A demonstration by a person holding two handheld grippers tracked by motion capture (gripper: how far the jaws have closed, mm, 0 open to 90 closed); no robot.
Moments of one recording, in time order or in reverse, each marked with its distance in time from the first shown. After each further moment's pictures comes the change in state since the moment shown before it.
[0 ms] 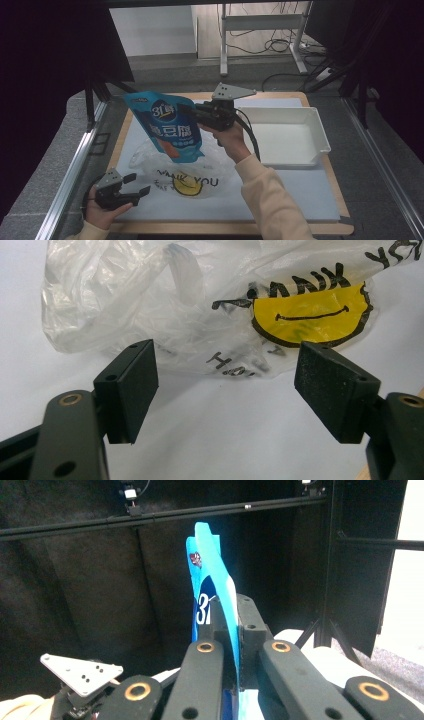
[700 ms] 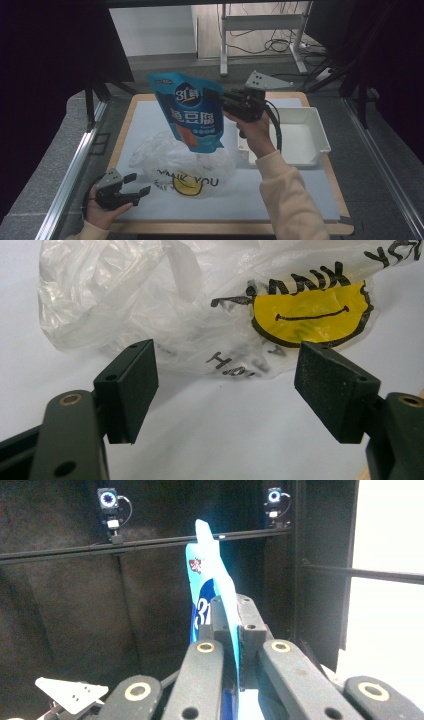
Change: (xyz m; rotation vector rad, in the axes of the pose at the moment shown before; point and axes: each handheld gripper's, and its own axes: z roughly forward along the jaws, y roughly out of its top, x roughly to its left) left arm 0.000 0.000 0.001 0.003 0.001 0.000; right arm -0.013 0.030 -0.061 -0.093 -0.091 -0.027
